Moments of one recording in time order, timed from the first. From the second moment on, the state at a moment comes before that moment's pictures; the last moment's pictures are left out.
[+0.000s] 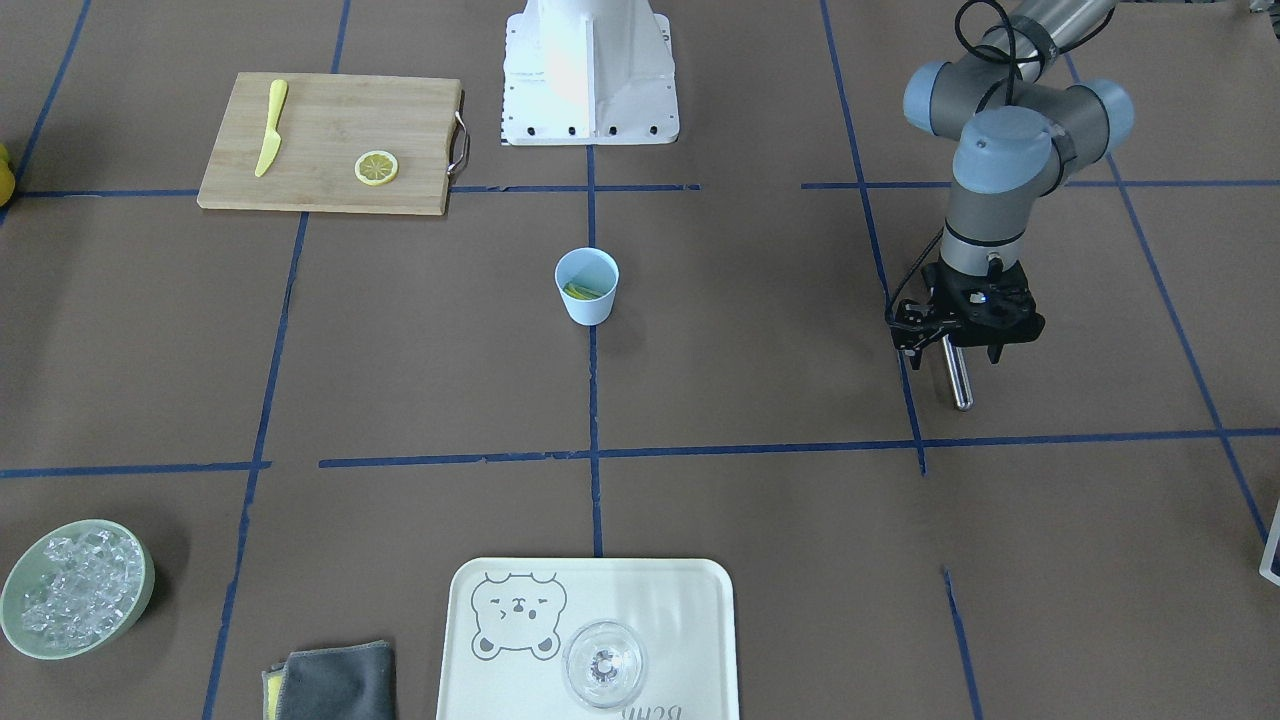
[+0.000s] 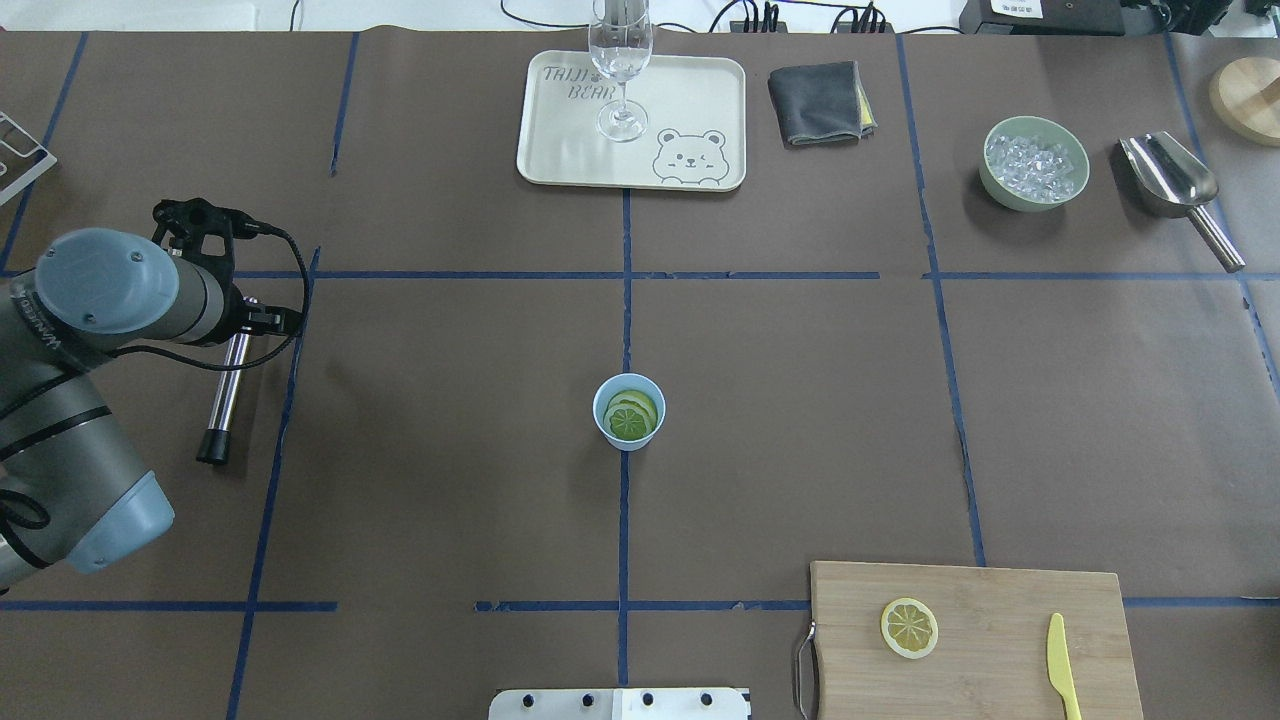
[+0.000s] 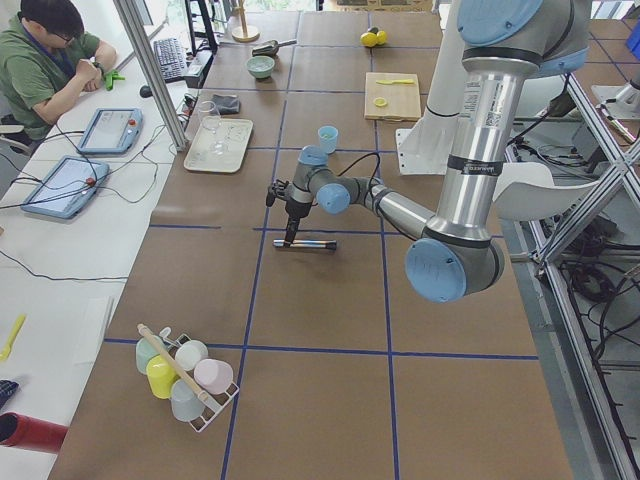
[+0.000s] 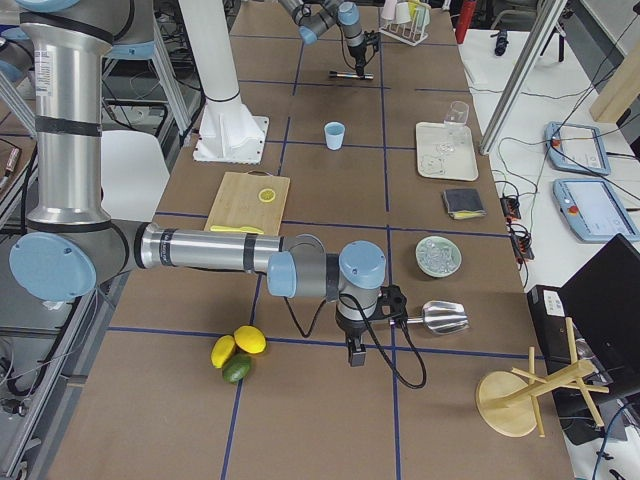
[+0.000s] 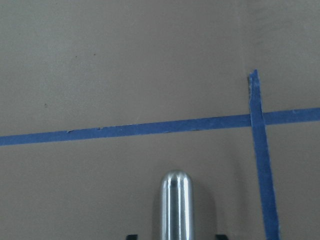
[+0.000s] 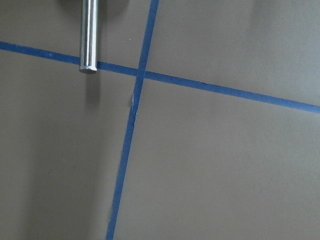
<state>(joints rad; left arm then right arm) -0.72 -1.76 -1.78 -1.85 -1.70 -0.93 1.55 -1.64 1.62 -1.52 2.25 -0.14</state>
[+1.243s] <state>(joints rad) -1.52 -1.62 -1.73 -1.55 -2.18 0.02 1.55 -1.64 1.62 -1.52 2.25 -0.15</state>
